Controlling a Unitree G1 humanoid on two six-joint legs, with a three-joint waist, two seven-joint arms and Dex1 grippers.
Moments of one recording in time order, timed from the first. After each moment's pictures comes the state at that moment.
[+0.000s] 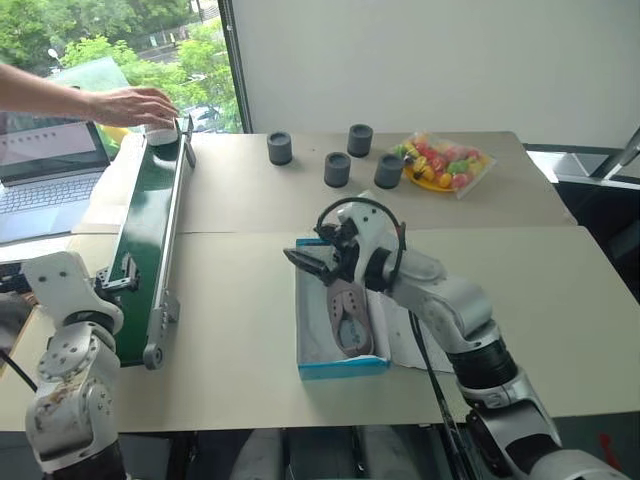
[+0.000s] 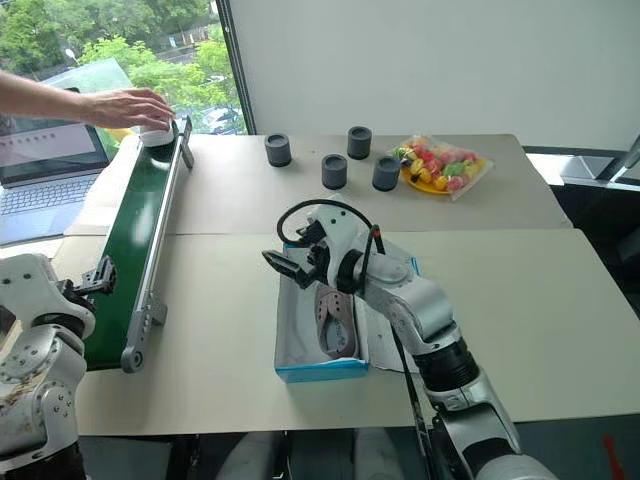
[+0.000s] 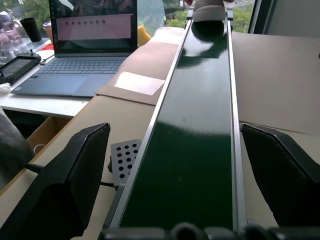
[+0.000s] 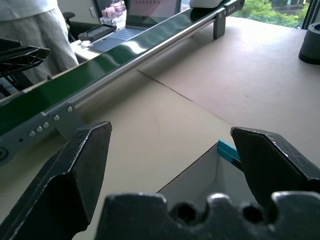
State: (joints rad) left arm -0.04 0.34 0.53 -0.45 -0.31 0.70 0.05; right arm -0.61 -0.29 0.27 -0.18 0.46 0.68 0.44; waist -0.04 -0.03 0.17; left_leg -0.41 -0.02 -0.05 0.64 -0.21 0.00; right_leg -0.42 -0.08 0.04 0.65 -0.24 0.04
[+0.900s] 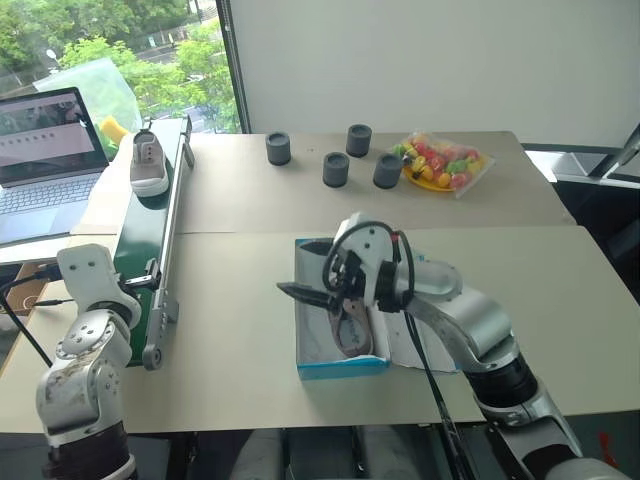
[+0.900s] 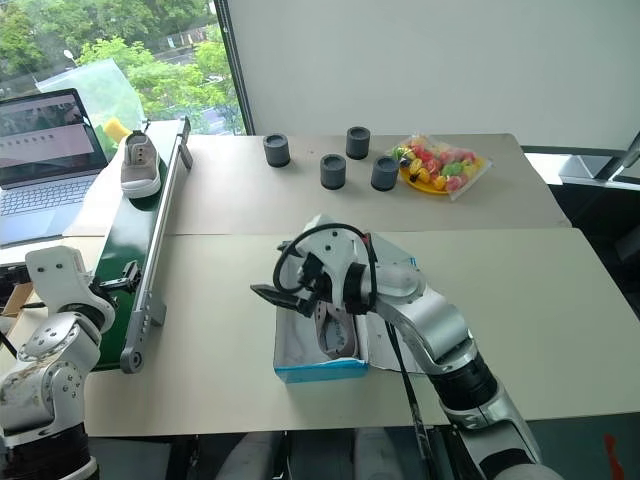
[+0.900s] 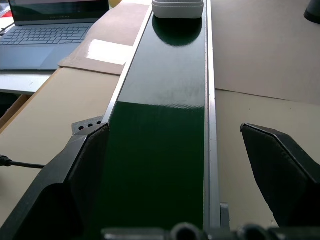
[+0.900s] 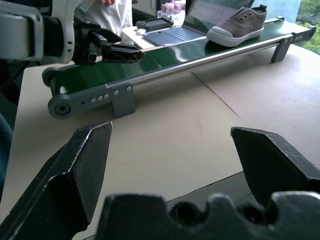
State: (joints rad) left arm -0.13 0.38 0.49 -0.37 -0.32 0.82 0.01; right arm -0.52 -0.39 0.34 -0.35 0.39 0.63 0.71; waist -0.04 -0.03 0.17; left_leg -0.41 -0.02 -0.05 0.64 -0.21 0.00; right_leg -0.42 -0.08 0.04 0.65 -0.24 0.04
